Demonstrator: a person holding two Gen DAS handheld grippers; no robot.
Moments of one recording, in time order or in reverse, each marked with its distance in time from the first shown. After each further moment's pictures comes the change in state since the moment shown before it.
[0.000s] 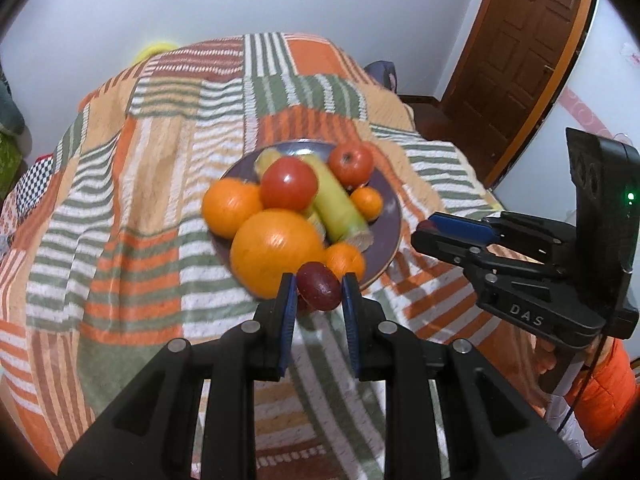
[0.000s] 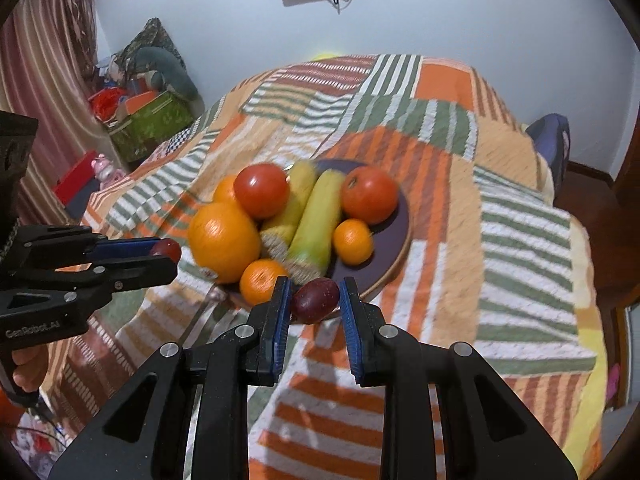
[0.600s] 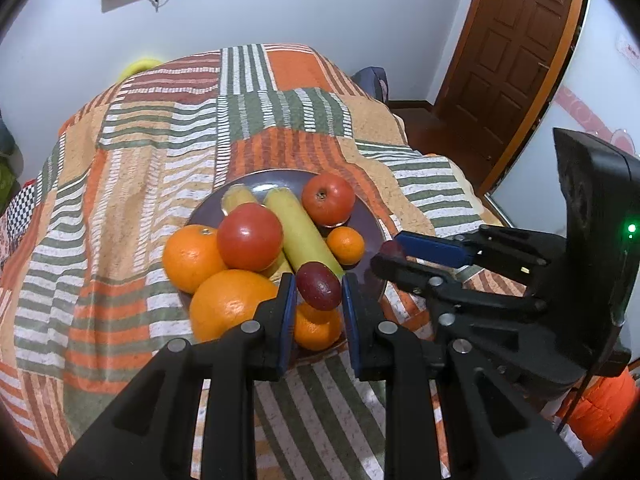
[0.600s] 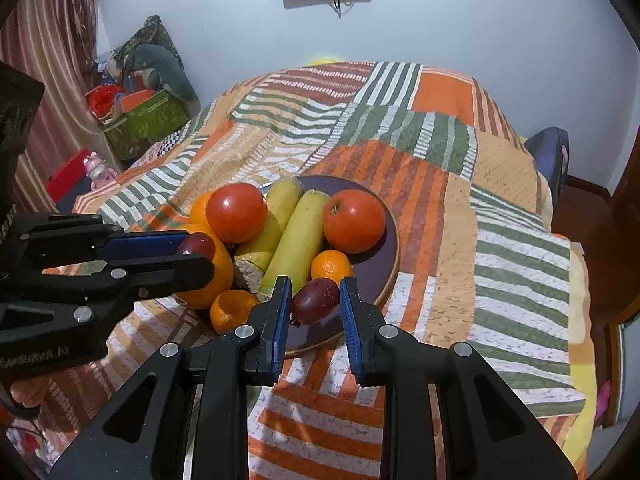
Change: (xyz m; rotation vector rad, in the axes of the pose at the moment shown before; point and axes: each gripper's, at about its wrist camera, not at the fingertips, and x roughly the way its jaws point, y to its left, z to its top) left arm 0.034 -0.023 0.032 0.041 -0.020 0.001; right arm 0.019 -0.008 0.010 -0.034 -0.003 -0.019
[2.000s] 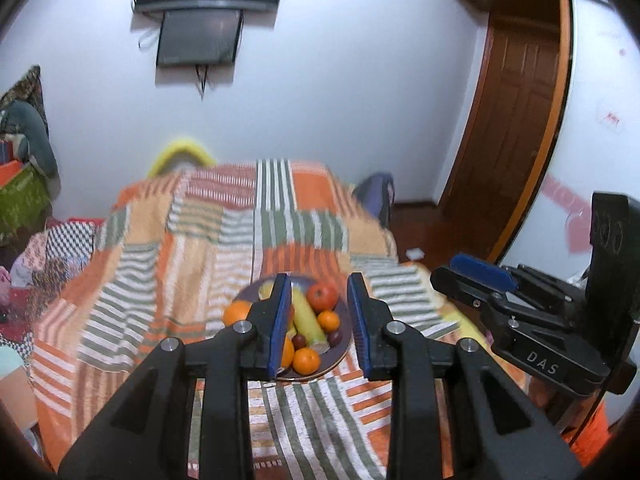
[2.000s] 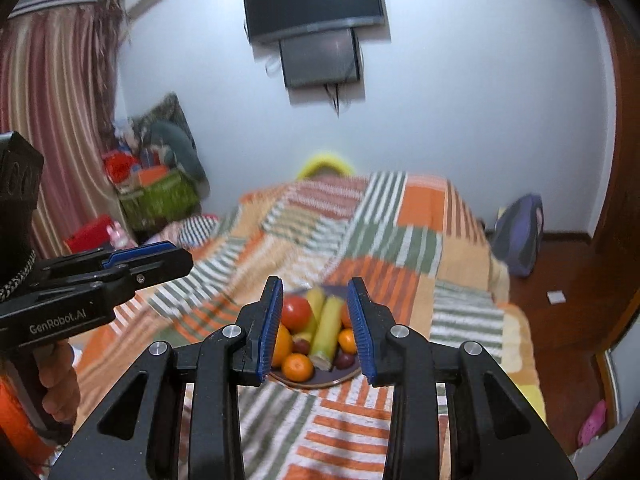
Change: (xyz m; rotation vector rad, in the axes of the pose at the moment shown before) left arm -0.194 -0.018 -0.008 -0.092 -0.401 0.035; right arm -0.170 0.045 0.023 -0.002 -0.342 -0.030
